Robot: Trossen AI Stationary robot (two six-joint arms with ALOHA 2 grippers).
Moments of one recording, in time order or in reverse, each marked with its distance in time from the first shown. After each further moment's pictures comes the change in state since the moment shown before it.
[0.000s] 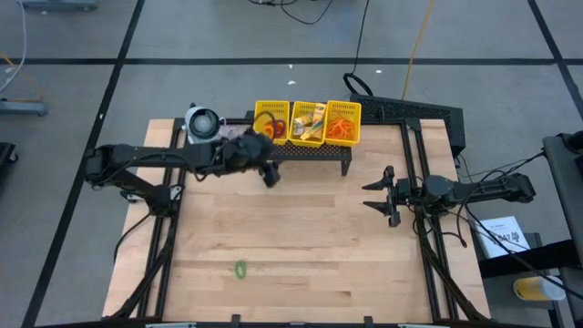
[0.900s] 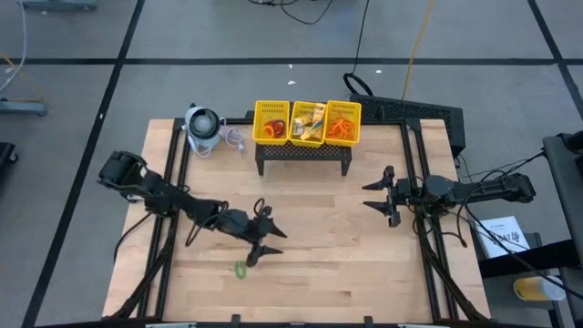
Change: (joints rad) left arm -0.479 0.195 -0.455 0.836 0.332 -0.068; right arm 0.000 0.000 0.000 0.000 0.000 0.000
